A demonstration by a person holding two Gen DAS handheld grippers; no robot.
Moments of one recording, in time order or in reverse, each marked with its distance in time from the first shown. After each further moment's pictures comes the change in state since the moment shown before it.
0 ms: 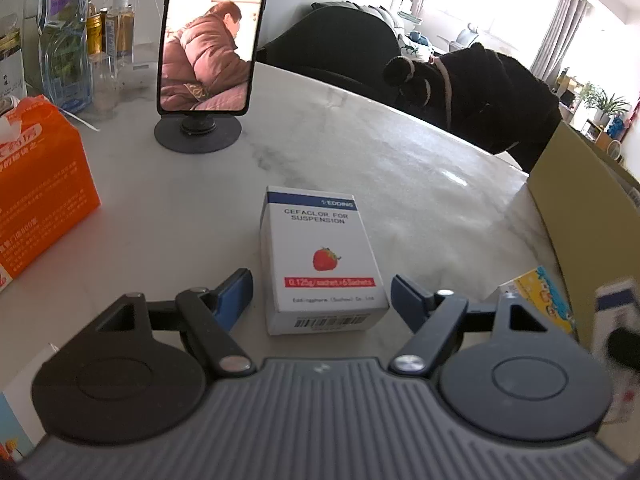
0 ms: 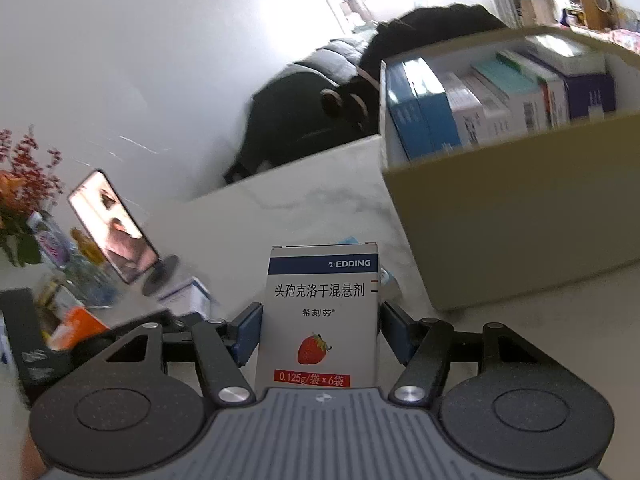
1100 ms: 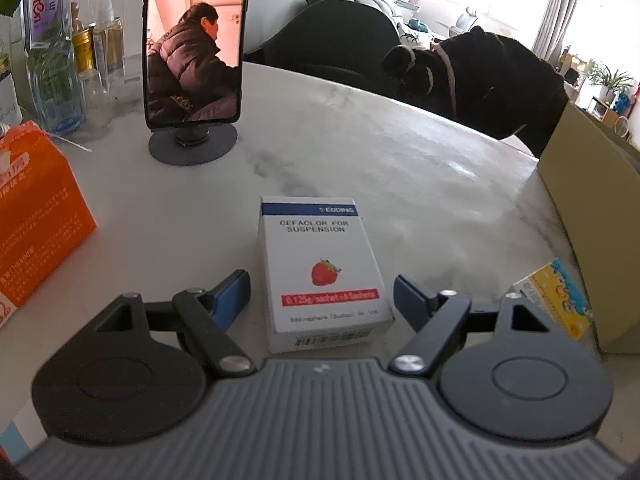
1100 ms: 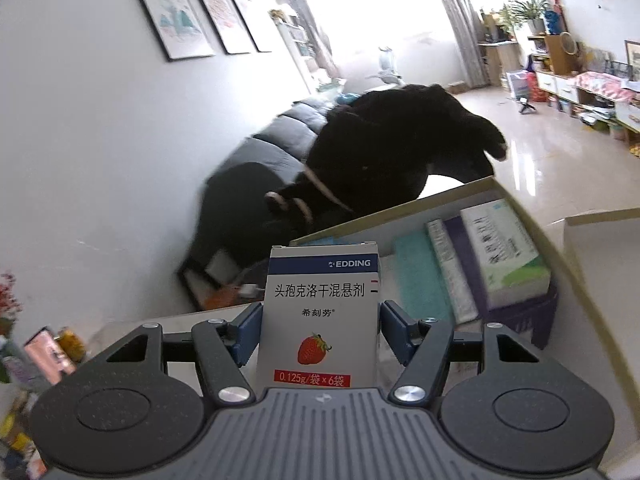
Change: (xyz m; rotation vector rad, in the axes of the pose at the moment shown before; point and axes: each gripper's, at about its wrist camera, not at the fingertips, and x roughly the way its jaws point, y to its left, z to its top) left arm 0.010 -0.009 0.008 0.068 0.022 0.045; right arm -0.005 -0.087 0.172 0.030 -0.150 -0.131
